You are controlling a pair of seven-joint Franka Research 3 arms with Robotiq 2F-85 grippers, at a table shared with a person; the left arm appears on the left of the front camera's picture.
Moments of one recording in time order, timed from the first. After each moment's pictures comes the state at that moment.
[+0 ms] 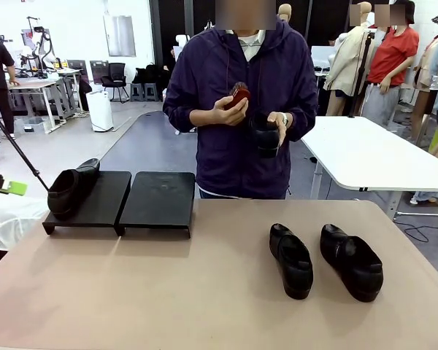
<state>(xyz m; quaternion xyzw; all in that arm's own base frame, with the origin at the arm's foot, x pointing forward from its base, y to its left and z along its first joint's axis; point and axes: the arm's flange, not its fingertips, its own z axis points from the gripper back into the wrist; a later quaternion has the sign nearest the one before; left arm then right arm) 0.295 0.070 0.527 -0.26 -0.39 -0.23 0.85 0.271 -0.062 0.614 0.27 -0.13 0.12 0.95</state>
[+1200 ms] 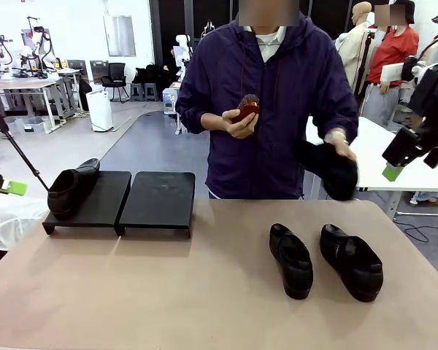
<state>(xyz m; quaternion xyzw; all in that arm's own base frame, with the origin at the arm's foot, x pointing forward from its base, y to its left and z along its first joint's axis) 0.294 0.070 0.528 -0.26 -0.39 -0.23 0.85 0.304 0.059 0.632 -0.01 -0.18 0.17 0.97</state>
